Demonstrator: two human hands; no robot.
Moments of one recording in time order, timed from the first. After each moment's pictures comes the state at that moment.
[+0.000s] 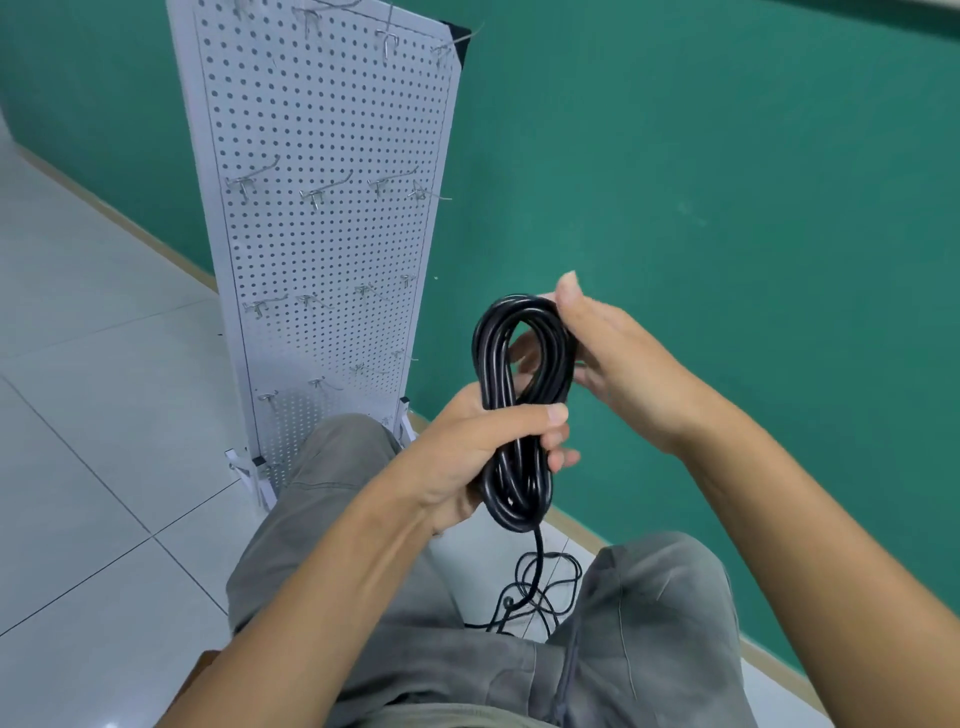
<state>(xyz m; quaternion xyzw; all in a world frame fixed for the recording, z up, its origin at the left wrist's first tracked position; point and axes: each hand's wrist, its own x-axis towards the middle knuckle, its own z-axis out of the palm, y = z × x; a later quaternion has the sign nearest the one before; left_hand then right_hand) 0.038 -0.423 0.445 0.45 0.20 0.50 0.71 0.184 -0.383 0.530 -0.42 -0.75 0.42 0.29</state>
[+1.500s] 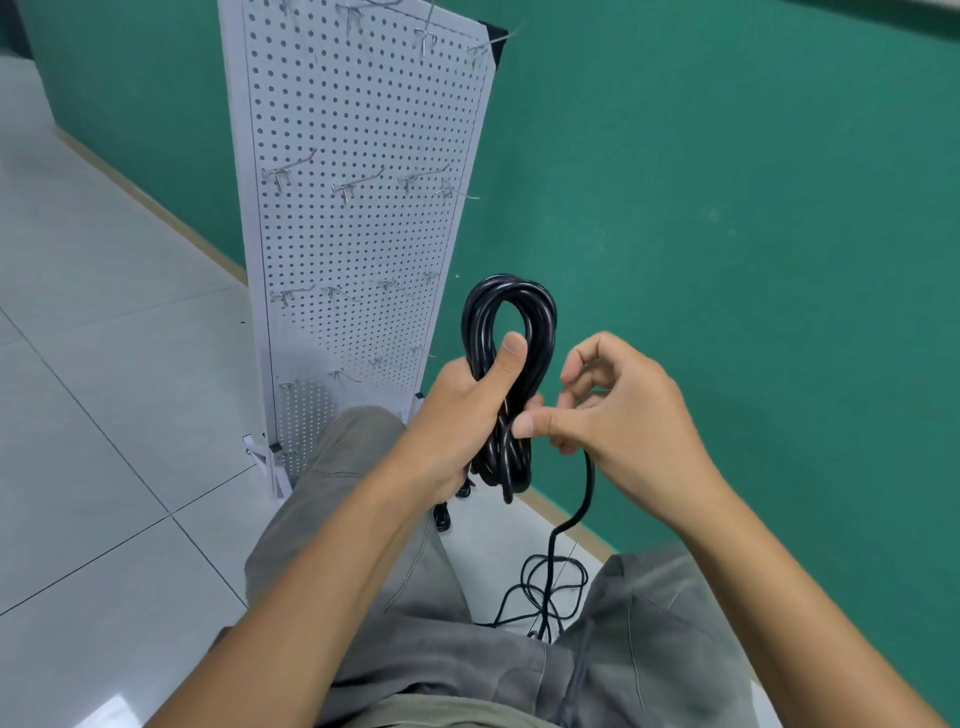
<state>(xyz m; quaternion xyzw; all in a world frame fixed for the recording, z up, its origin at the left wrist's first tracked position) 0.025 -0.414 0.448 0.45 0.40 0.58 0.55 0.171 -0.424 0.507 -0.51 -0.72 0.30 0.37</state>
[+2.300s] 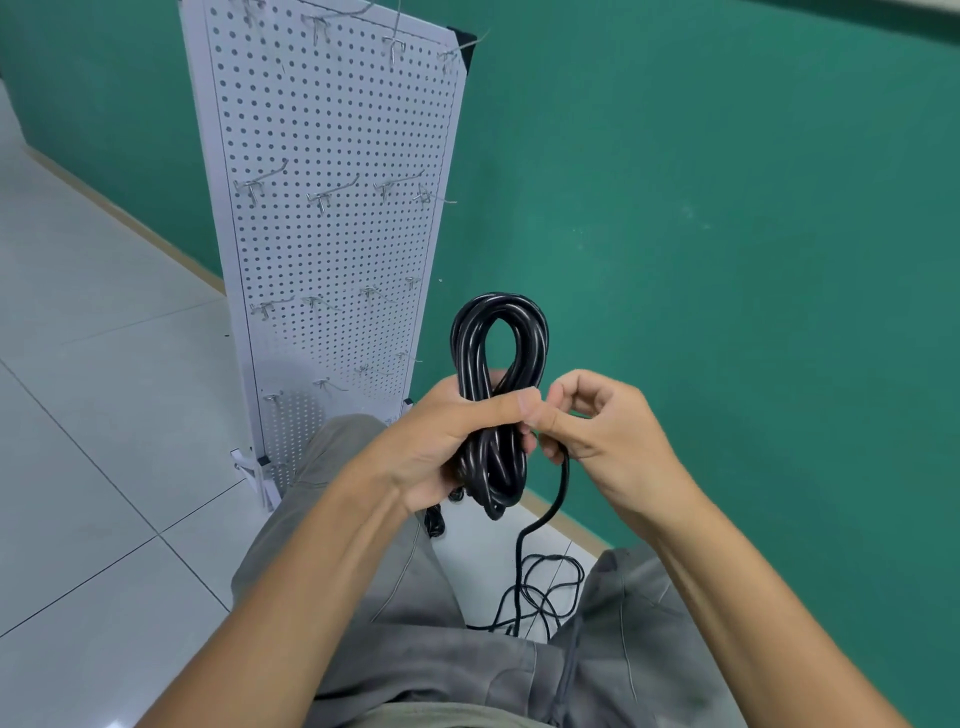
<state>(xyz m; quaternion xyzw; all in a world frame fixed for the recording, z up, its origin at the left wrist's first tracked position) 0.018 -0.420 0.452 0.44 0.27 0.49 0.71 0.185 -0.416 0.480 -0.44 -0.64 0.46 0.43</state>
